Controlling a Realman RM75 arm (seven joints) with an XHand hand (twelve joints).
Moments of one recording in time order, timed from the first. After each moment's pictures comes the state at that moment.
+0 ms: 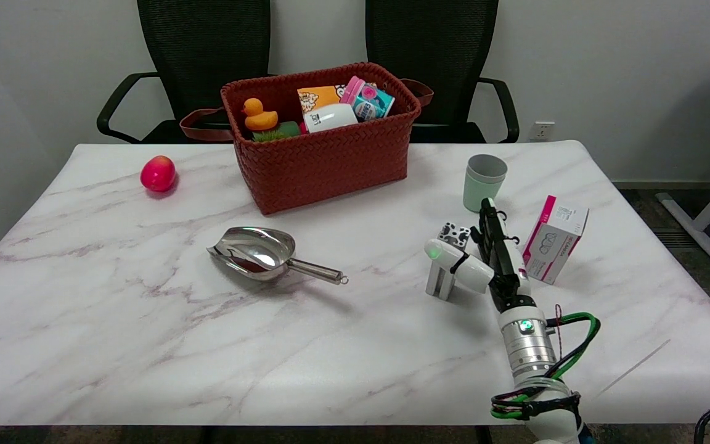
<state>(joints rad) -0.16 -1.11 -2.25 1.39 1.44 1.15 0.58</state>
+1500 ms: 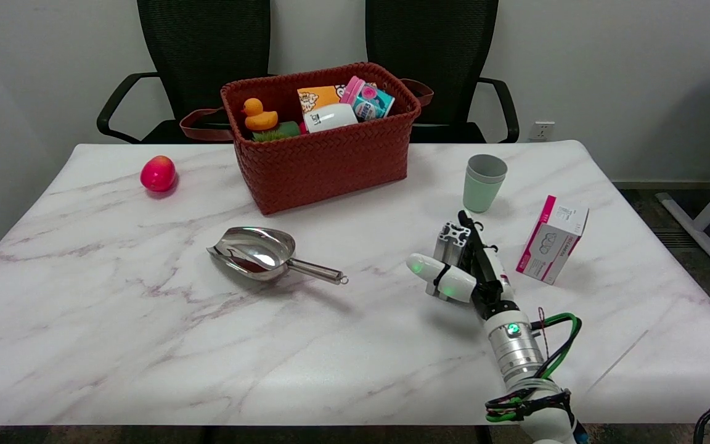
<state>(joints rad) -0.16 -1.11 -2.25 1.38 1.43 1.03 0.63</state>
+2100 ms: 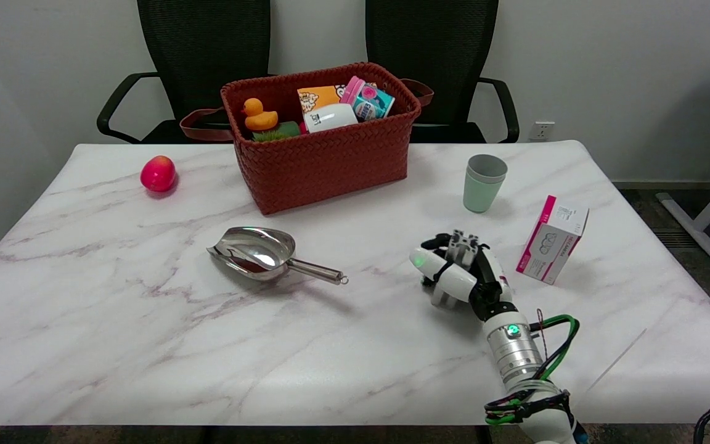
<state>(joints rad) -0.16 -1.11 -2.25 1.37 1.42 1.02 0.68</state>
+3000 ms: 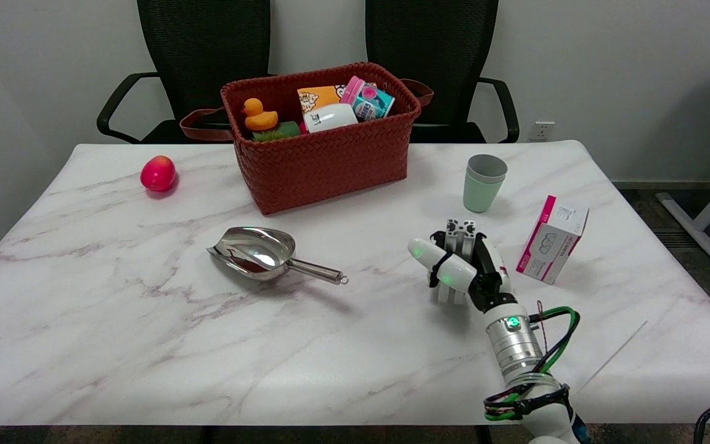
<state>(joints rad) -0.15 -1.11 -2.23 1.39 1.37 1.02 0.70</state>
